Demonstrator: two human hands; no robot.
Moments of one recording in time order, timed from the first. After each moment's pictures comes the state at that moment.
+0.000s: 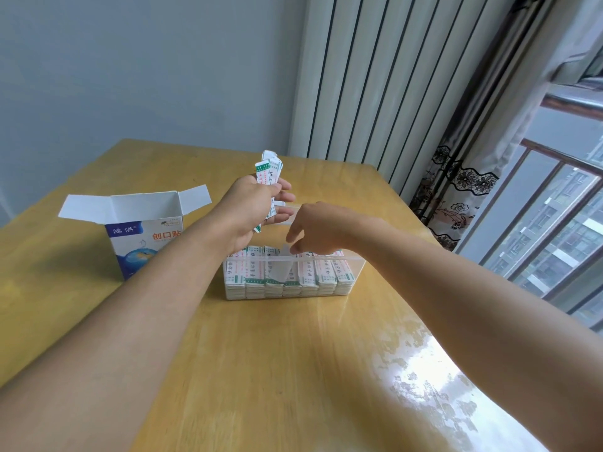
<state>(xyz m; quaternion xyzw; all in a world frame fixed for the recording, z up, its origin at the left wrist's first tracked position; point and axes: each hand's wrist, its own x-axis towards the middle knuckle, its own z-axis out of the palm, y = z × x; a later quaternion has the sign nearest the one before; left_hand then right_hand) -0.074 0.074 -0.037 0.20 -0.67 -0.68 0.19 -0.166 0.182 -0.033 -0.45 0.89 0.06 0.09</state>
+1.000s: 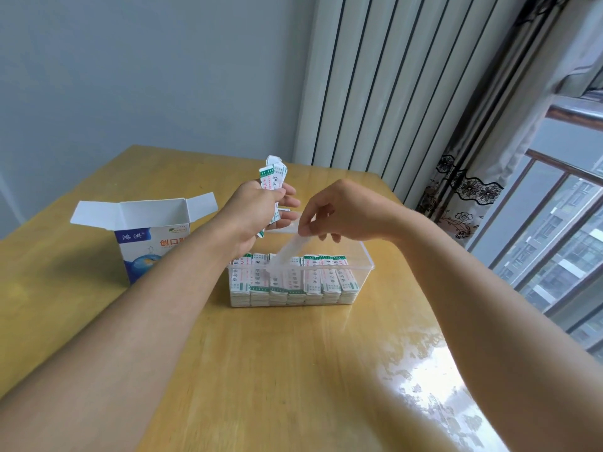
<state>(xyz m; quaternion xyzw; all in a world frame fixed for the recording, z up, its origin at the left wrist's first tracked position) -0.068 0.073 -0.029 0.21 -0.69 -0.66 0.19 -0.170 0.215 0.007 -0.50 0.84 -0.18 0.11</state>
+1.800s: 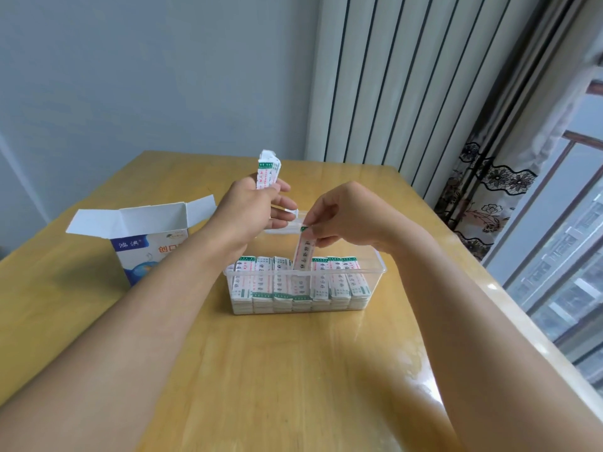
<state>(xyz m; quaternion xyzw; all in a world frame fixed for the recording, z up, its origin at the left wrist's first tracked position) -0.073 0.067 -0.035 0.20 -0.72 -0.62 0.23 -0.186 0.210 -0.023 -0.40 0.83 -0.36 0.18</state>
